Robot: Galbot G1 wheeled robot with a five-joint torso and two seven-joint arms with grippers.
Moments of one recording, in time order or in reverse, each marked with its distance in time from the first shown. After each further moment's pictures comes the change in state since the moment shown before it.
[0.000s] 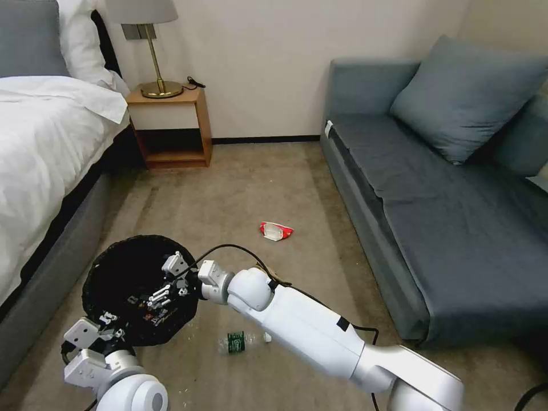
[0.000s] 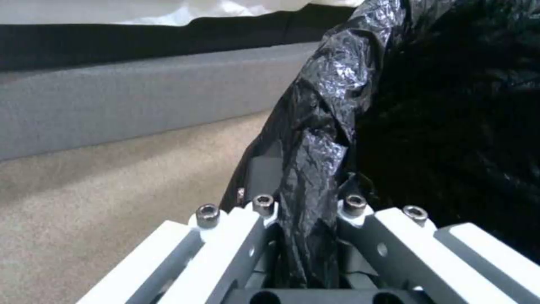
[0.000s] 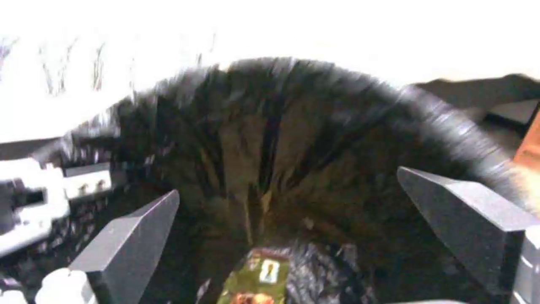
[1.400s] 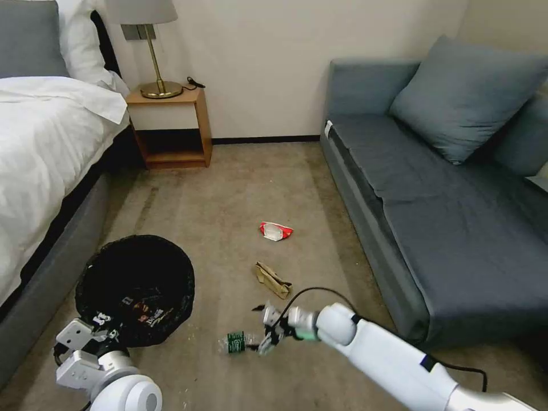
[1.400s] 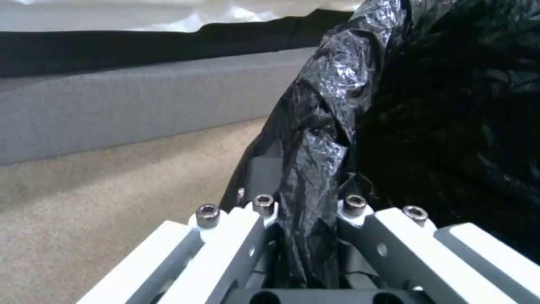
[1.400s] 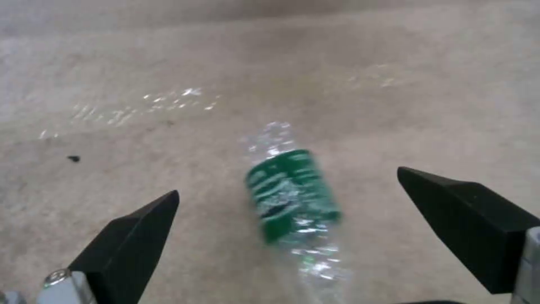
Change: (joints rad) left arm 0.007 0.011 -0.021 -0.010 -0.024 0.001 -0.007; right arm -0.205 -0.329 0.003 -0.100 -0.278 0.102 -0.216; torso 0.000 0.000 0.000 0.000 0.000
